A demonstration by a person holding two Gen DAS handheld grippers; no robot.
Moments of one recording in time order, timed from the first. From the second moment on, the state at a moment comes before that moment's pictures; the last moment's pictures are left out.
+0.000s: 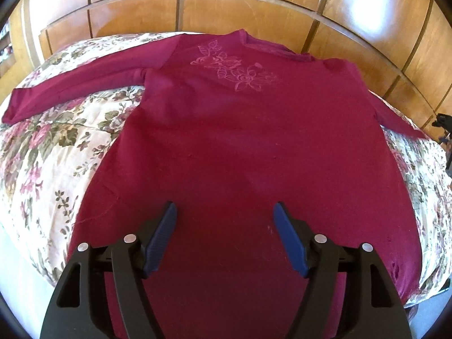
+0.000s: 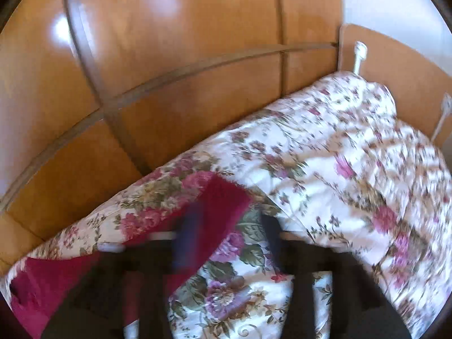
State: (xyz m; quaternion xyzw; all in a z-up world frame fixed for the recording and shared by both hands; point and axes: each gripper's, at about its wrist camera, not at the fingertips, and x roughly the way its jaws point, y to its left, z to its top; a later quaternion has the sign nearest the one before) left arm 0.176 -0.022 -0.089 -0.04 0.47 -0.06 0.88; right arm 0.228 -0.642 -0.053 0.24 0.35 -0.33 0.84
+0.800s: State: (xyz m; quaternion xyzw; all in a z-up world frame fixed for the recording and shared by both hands) left arm 0.125 0.076 -0.102 -0.09 0.48 -0.05 0.87; right arm 0.059 -0.298 -0.112 0.05 0.57 0.14 0.81
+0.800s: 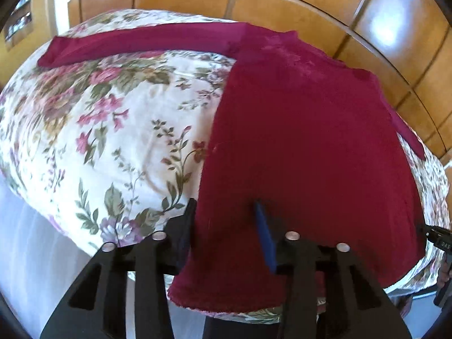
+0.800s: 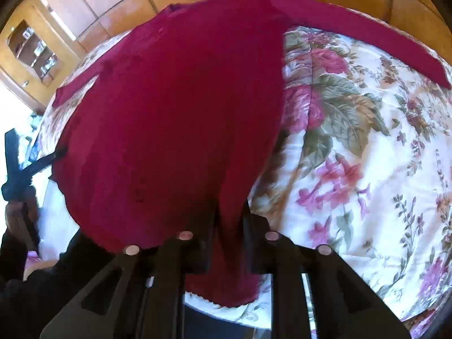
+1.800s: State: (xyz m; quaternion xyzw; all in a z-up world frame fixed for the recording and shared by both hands) left arm 0.175 0.005 -0.052 -0.03 0.42 -0.08 0.90; right arm 0.158 -0.538 -0.101 0.31 0.46 -0.13 0.82
